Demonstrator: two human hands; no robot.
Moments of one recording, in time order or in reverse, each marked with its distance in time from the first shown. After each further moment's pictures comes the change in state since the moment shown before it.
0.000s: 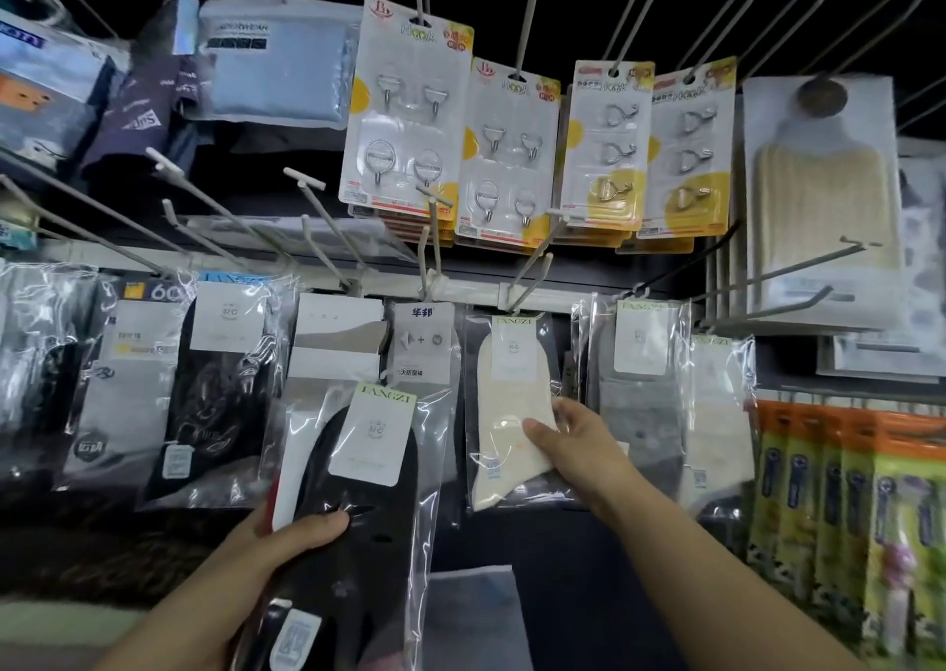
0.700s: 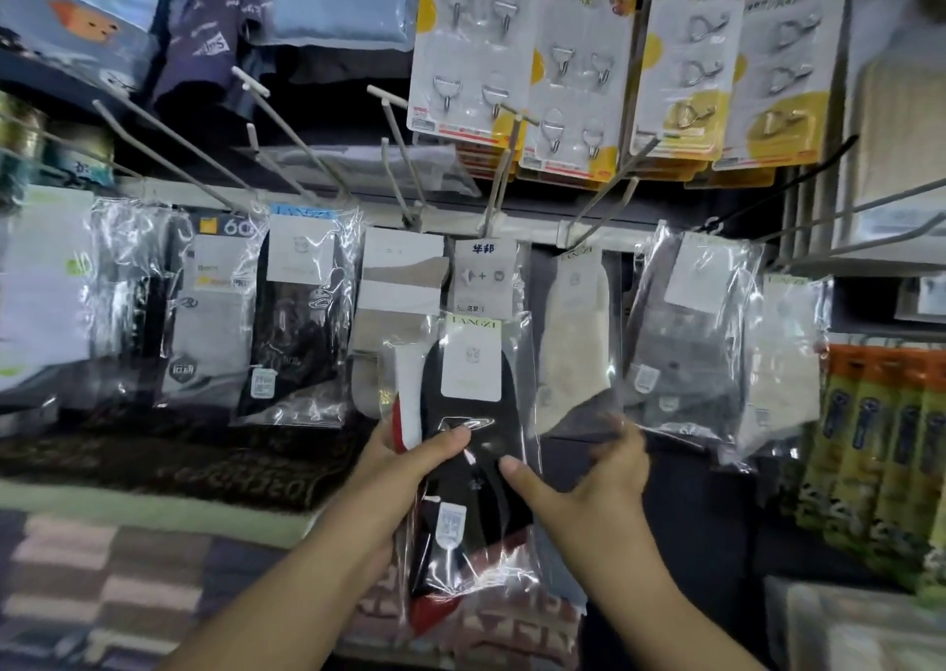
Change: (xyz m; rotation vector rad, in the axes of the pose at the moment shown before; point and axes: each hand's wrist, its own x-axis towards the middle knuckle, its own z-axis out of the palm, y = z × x) left_hand 0.003 -0.016 0.029 -0.093 -0.007 0.073; right_hand -0.126 0.015 0.074 -0.260 0.236 -0.102
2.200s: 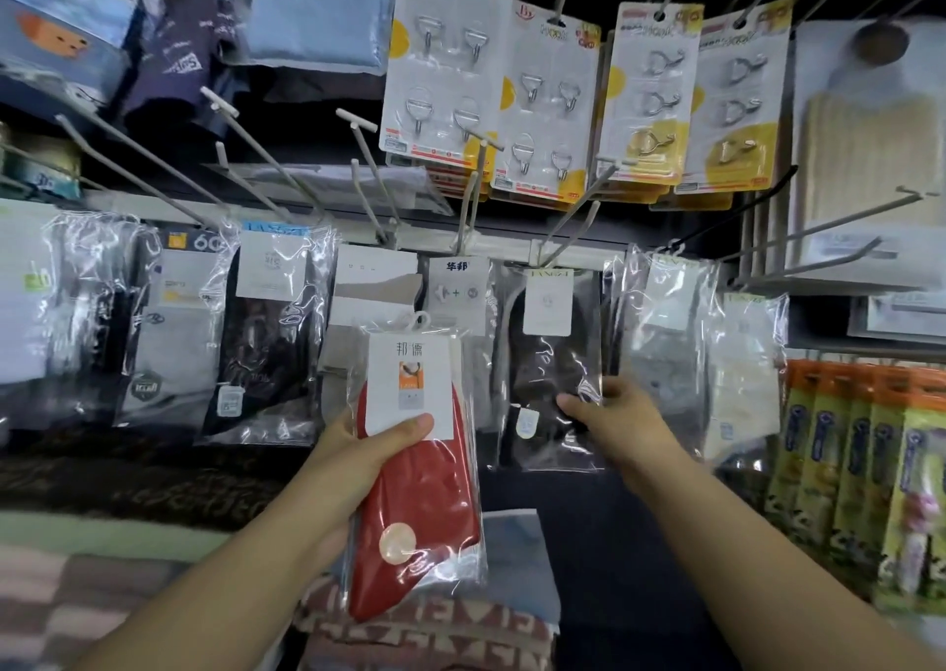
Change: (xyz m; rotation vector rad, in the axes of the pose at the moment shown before) left_hand 0.016 0.016 -0.005 0.006 -0.006 0.011; right_hand 0.106 0.010 -0.039 0.211 -0.071 0.201
